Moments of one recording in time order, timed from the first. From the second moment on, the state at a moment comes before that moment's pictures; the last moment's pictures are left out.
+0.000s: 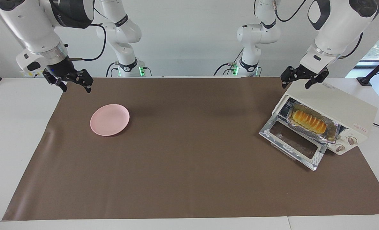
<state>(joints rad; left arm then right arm) -0.09 -0.02 -0.02 -1.62 -0.01 1.50 0.02 -0.10 -0.04 0.02 -1.68 0.00 1.61 0.01</state>
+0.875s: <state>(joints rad) -0.09 0.06 -0.04 -1.60 0.01 1.51 -0.11 -0.10 -0.04 0.02 -1.68 0.00 1.61 0.01</state>
